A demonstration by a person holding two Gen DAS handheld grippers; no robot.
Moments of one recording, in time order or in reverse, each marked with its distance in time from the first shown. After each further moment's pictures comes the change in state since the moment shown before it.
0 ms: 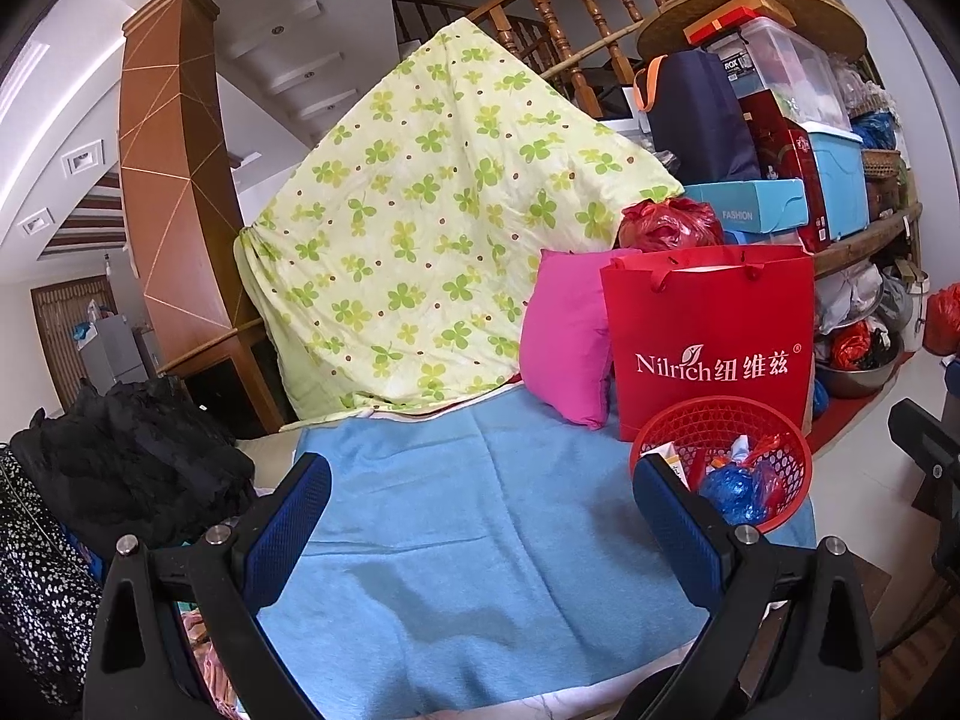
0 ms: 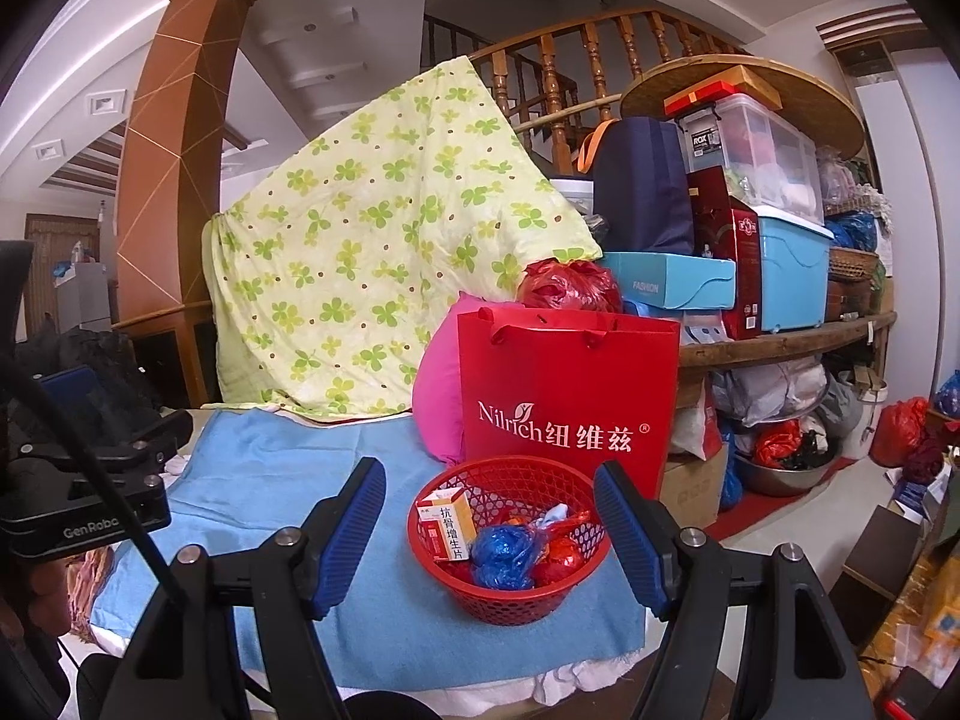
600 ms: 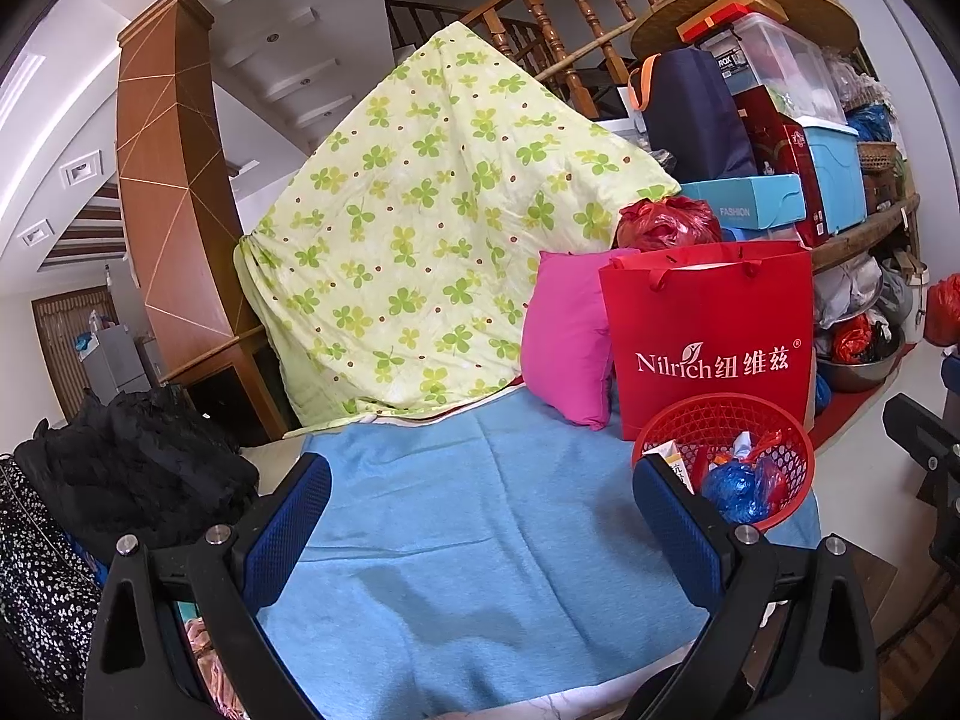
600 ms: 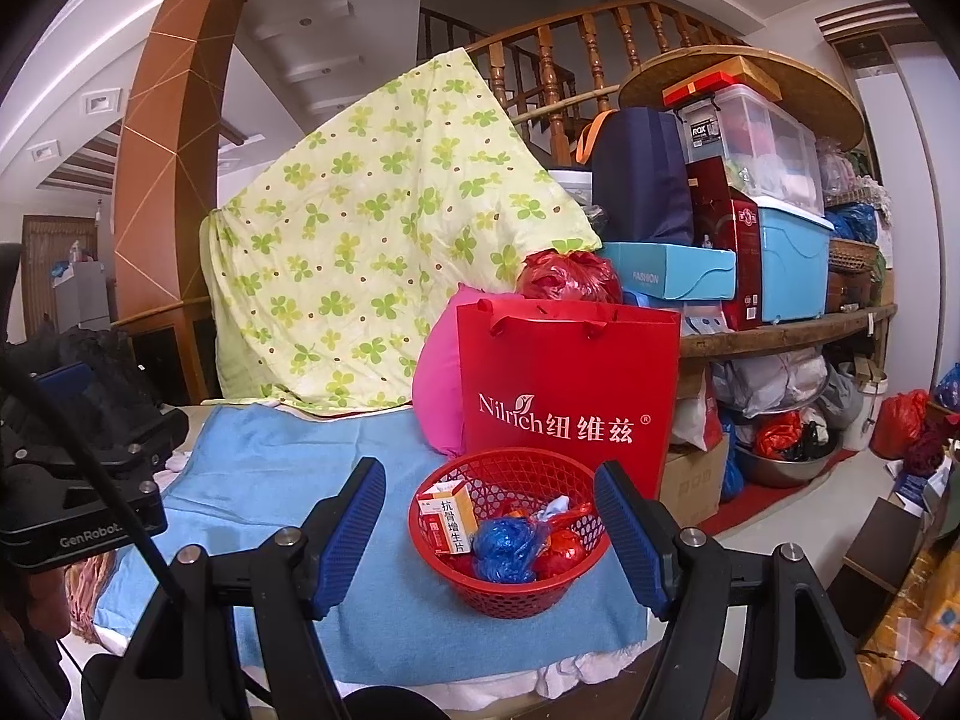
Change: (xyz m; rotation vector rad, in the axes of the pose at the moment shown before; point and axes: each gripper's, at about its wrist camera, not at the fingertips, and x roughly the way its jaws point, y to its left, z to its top) left arm 0.000 -0.002 0.000 0.002 -0.001 0.004; right arm 0.004 0.002 0.000 0.008 0.023 -0.003
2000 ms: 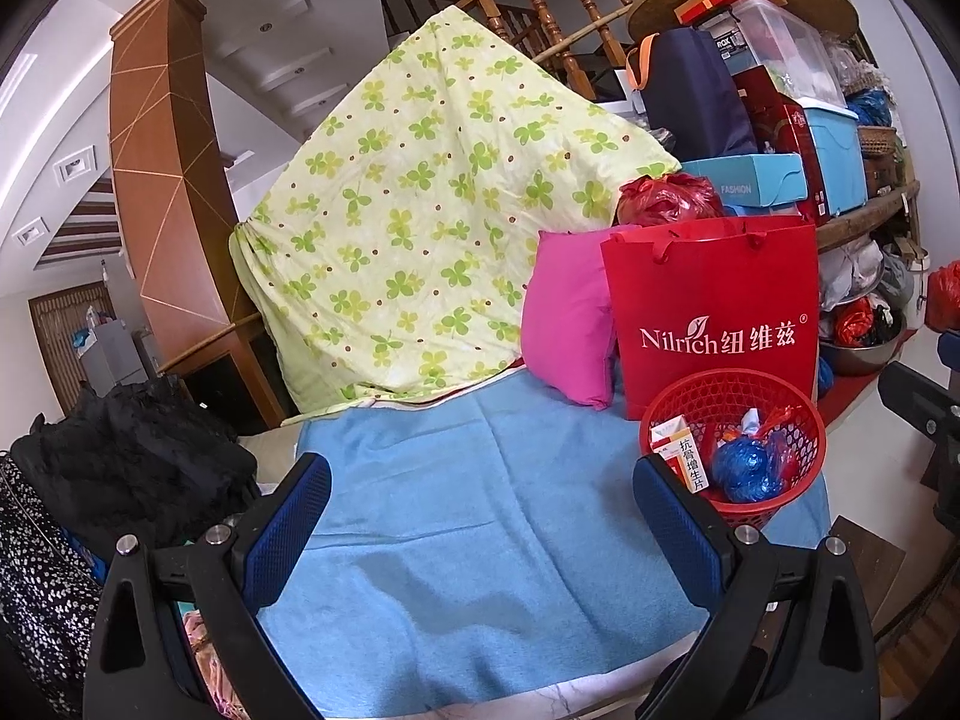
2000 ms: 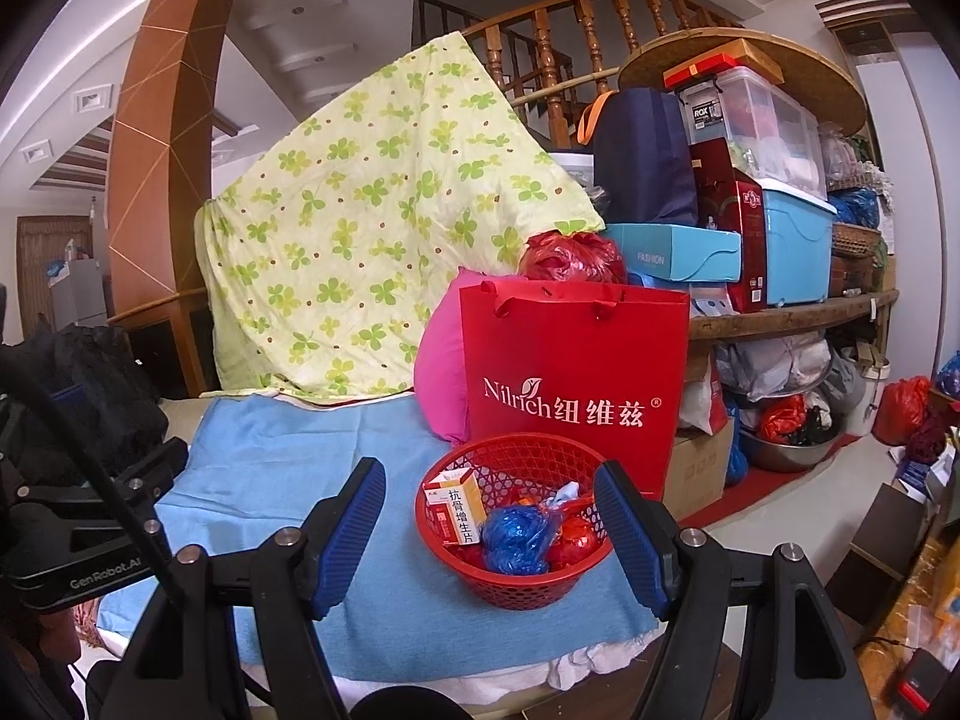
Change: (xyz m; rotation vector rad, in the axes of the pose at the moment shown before) left arm 0.021 0.023 -0.019 0.013 0.028 -0.022; right arm 0.013 0.004 -0.007 -0.001 0.030 -0.008
